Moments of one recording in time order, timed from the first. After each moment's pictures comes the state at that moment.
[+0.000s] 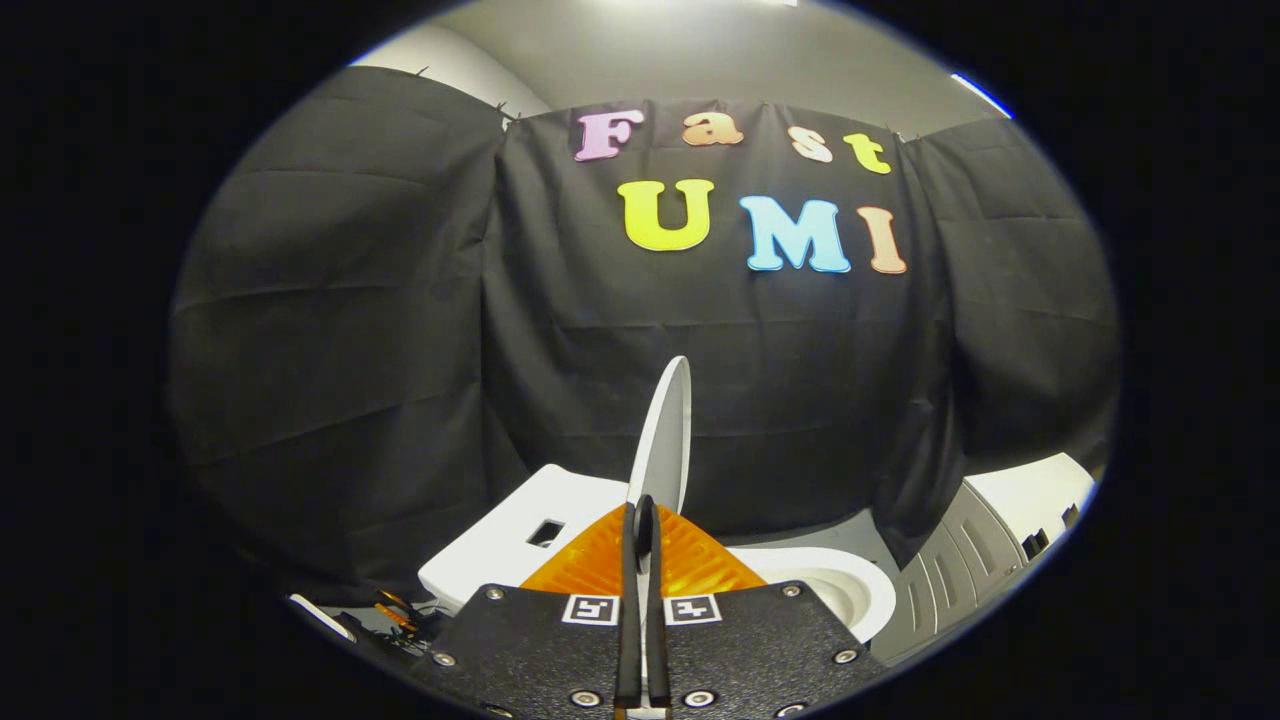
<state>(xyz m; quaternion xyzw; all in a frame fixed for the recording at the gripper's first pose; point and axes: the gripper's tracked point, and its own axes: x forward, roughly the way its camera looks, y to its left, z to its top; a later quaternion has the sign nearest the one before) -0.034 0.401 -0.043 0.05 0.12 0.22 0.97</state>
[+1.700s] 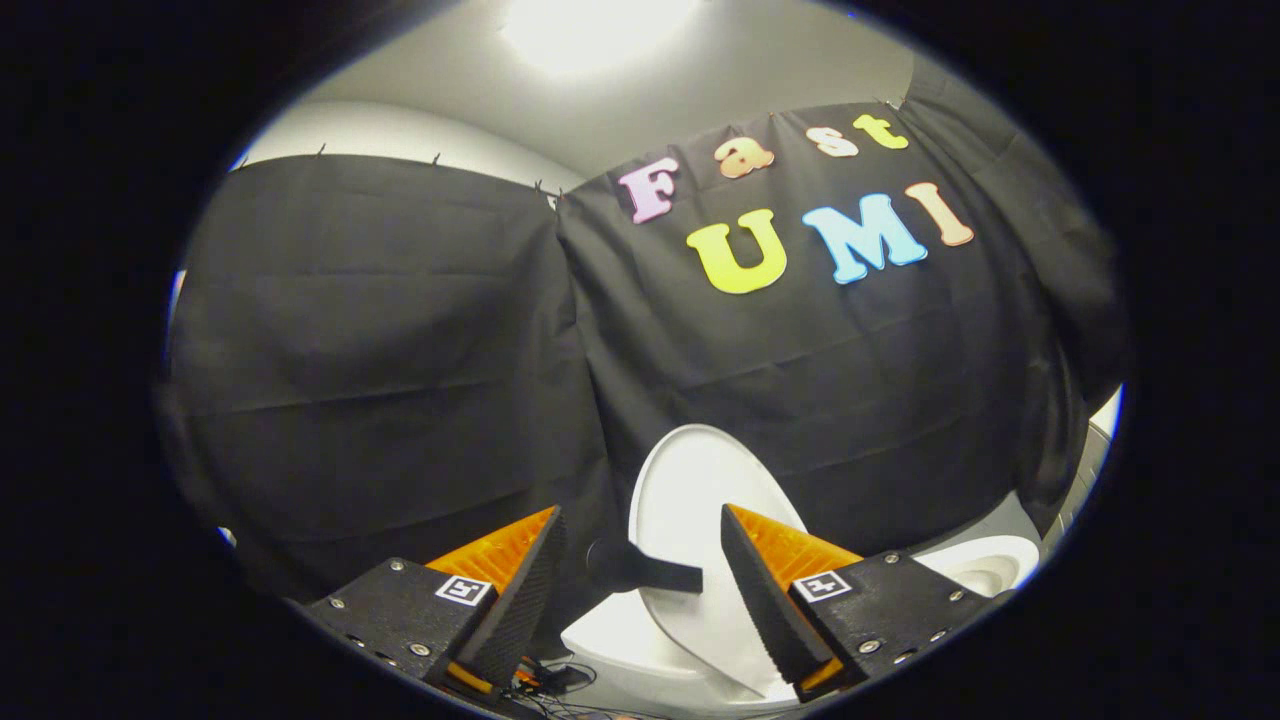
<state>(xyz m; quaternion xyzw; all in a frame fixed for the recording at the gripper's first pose) -0.055 0.440 0.014 0.22 0.01 0.34 0.91</state>
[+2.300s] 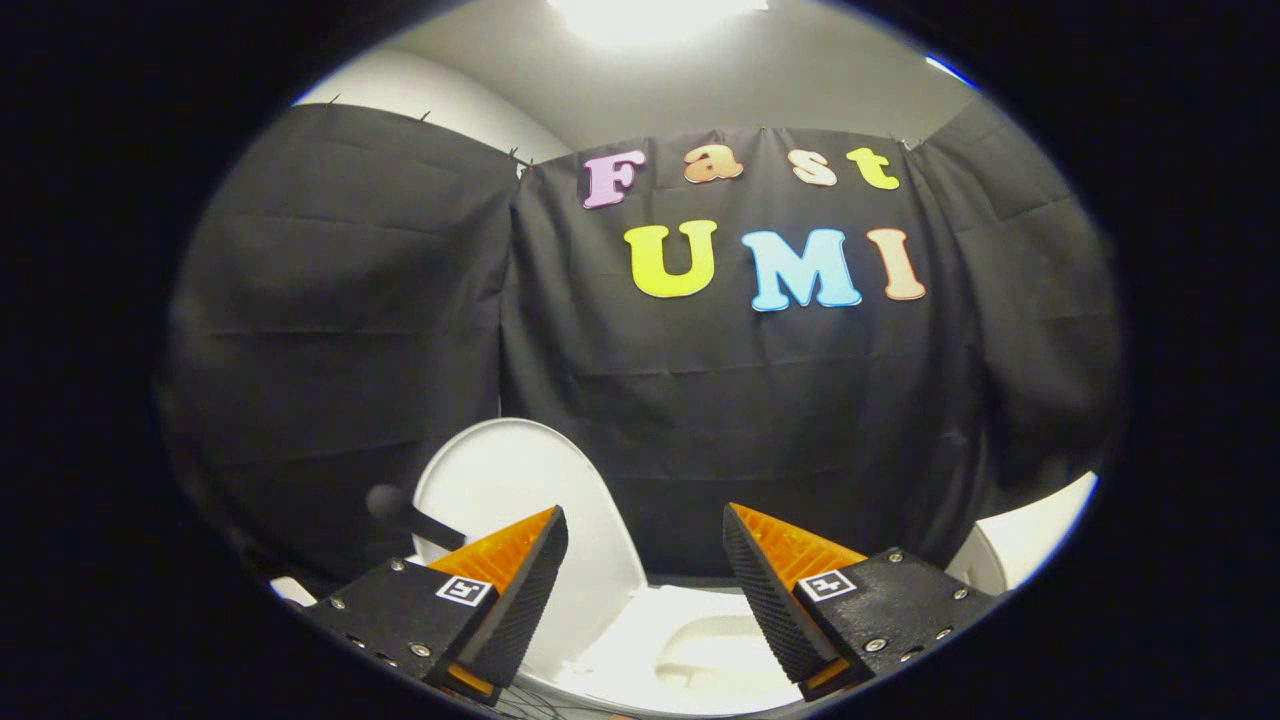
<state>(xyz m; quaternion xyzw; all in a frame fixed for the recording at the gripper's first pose) 0.027 0.259 -0.052 0.07 0.06 0.26 0.96</state>
